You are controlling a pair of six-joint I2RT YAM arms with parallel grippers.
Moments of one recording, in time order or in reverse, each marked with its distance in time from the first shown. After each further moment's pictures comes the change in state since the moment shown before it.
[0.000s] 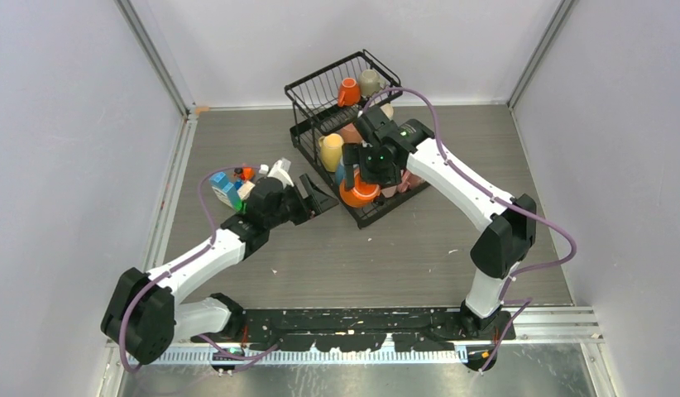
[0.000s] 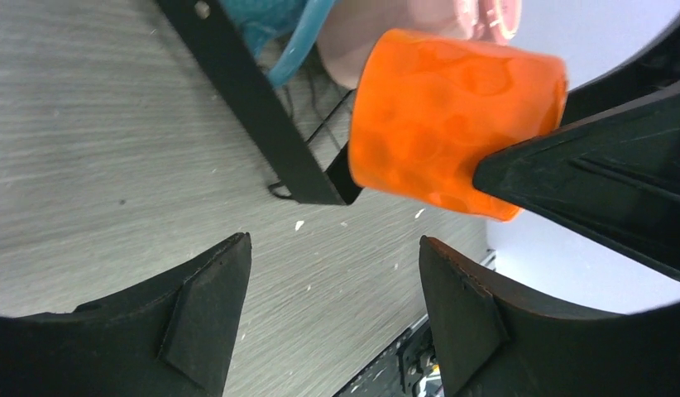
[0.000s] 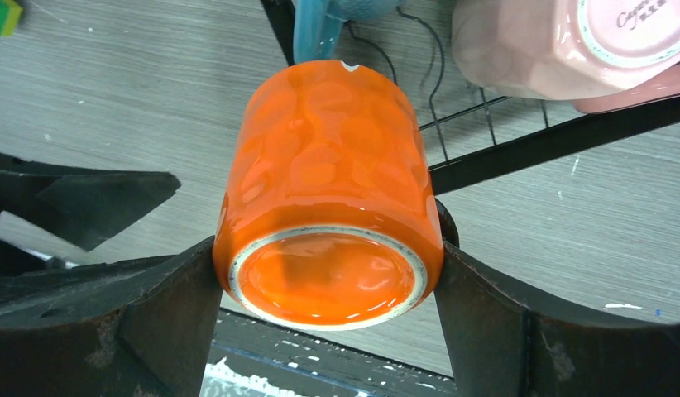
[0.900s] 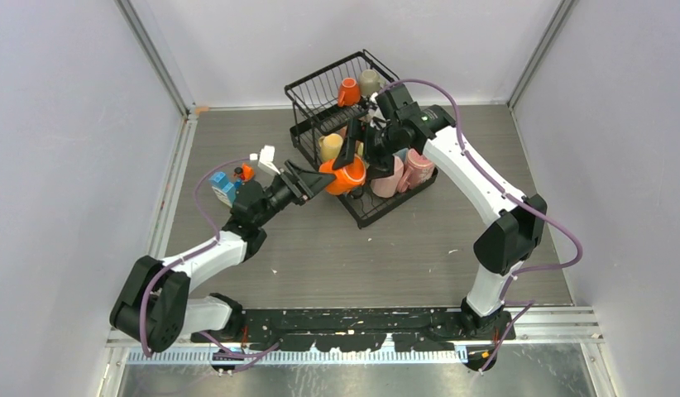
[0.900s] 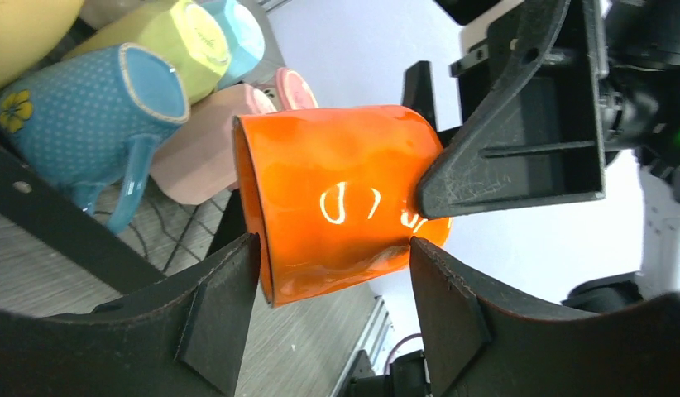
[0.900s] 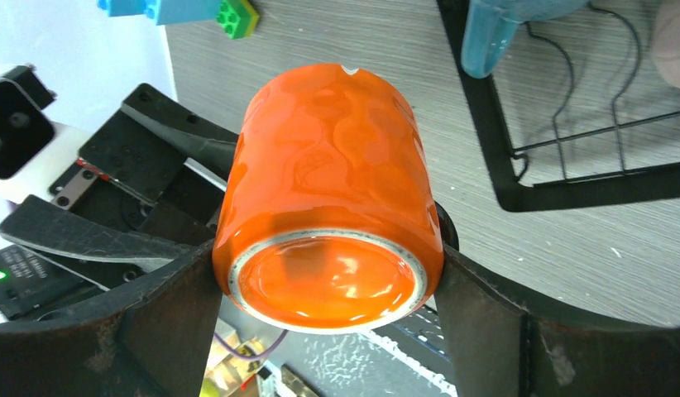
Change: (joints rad) left arm 0.100 0.078 -0.137 0.732 0.164 -0.154; right arm -0.121 0.000 0.078 0.064 -0.437 0.148
